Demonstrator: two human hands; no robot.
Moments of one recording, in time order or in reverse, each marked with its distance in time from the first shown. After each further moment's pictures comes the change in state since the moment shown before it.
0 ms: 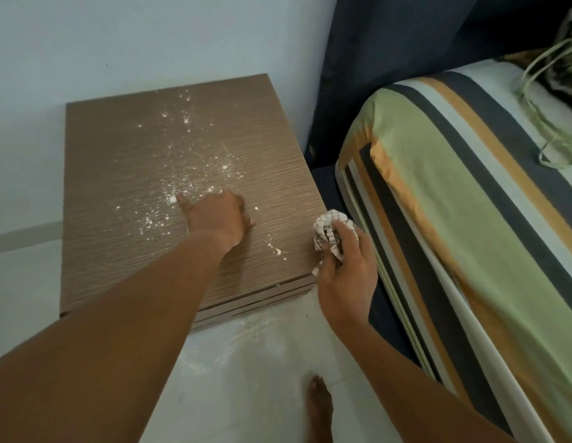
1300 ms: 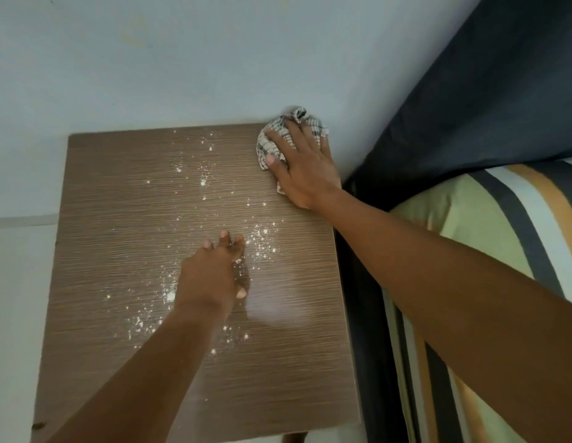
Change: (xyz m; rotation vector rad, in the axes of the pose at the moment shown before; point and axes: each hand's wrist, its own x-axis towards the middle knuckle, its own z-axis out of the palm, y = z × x) left_hand 0.107 -0.008 -0.057 -0.070 -0.249 -0.126; right_hand 0.356 -0.088 0.213 -0.459 -0.751 -0.545
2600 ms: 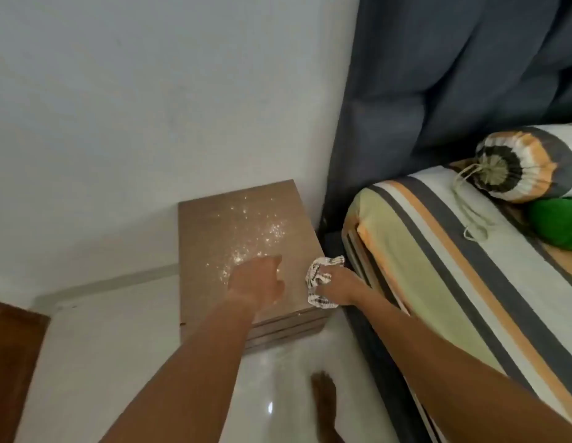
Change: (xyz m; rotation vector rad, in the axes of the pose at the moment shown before) left_hand -0.331 -0.027 -0.053 0.015 0.175 0.382; right_hand -0.422 -0.167 -0.108 0.416 -0.296 0.509
